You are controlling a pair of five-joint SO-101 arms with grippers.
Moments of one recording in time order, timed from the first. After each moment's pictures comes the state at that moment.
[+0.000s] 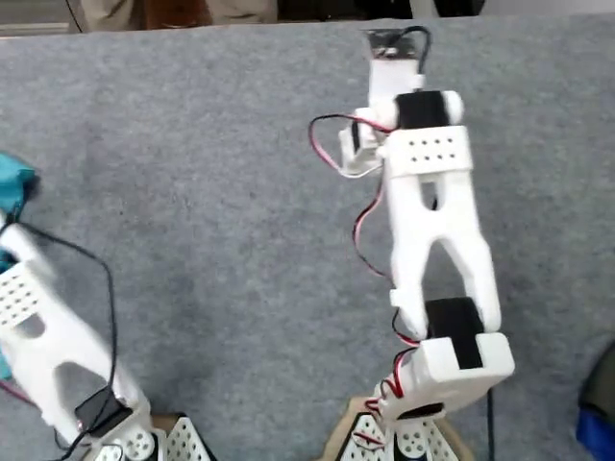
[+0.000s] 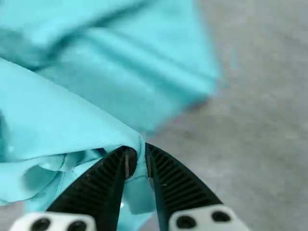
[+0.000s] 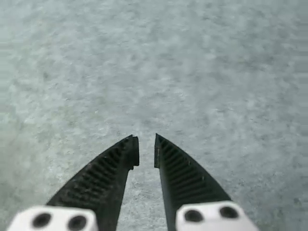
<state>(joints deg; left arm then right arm) -39.1 54.3 -76.0 100.3 -12.1 -8.6 6.8 -14.5 89.5 -14.7</state>
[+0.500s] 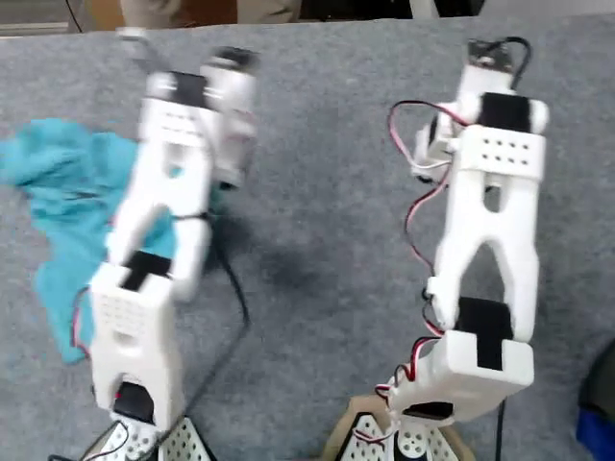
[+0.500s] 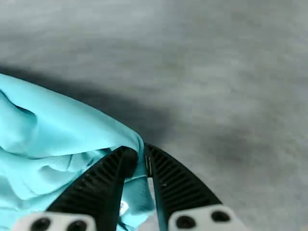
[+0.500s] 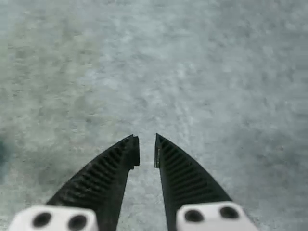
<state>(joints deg) 15.9 28.4 -39.1 100.3 -11.9 7.7 6.8 -14.5 93.5 -14.7</state>
